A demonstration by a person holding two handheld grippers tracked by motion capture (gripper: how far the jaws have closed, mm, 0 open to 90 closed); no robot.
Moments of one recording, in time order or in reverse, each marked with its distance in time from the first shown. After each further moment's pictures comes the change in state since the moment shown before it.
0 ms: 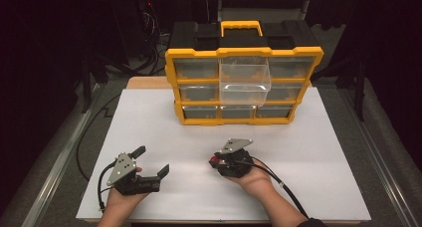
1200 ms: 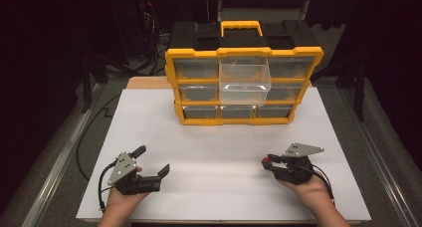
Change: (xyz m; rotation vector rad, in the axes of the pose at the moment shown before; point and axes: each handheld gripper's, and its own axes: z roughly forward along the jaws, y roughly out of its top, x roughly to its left) left arm 0.000 0.000 0.002 0.000 0.000 0.004; right arm -0.058 -0.080 -0.111 -0.046 -0.125 0.161
